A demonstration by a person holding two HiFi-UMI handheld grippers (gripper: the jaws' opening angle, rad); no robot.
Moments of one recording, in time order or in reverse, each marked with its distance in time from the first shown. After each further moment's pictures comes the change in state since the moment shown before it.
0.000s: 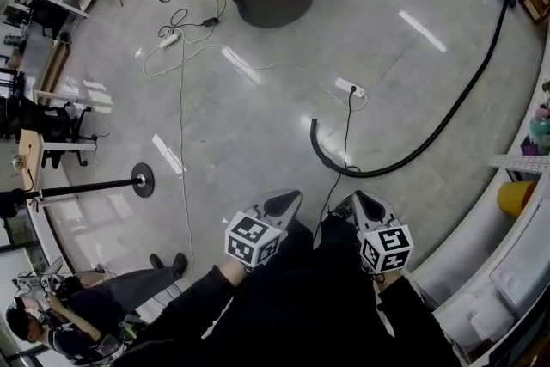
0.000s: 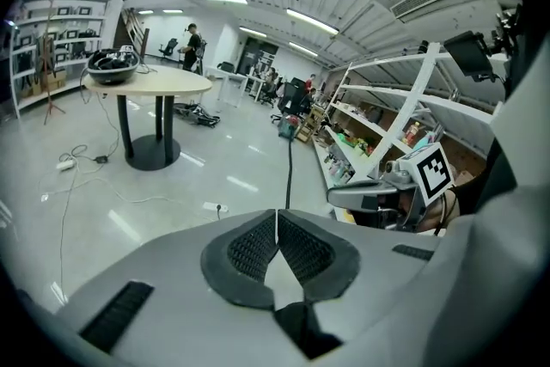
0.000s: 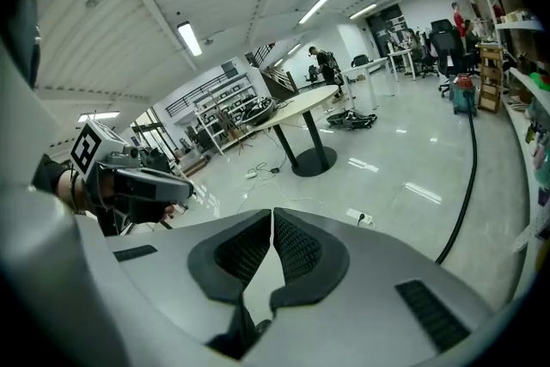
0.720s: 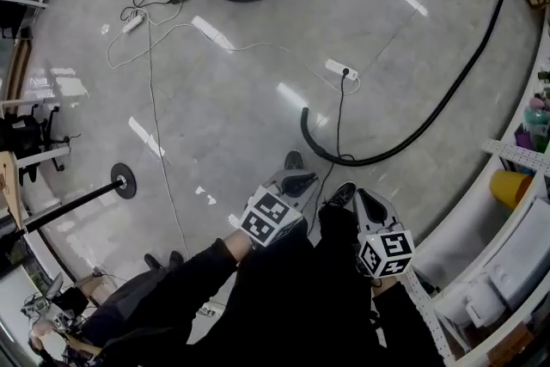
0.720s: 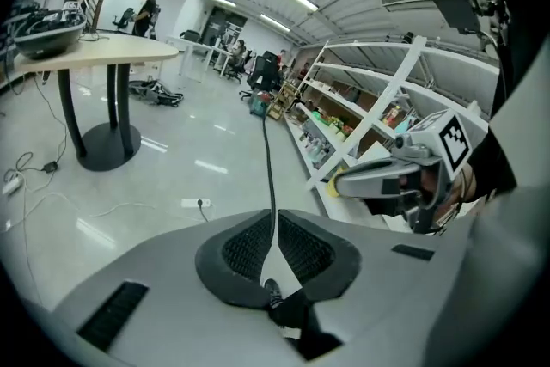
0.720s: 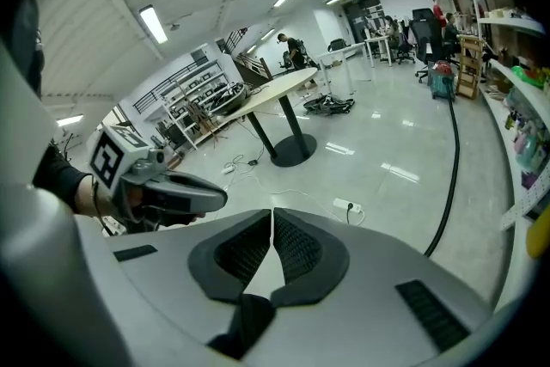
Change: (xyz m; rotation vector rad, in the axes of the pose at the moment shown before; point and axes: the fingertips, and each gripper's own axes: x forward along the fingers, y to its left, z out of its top) left arm 0.118 0.119 0.022 0.122 0.170 -0.246; right arm 0.128 -0.024 0.026 0.106 0.084 -0.144
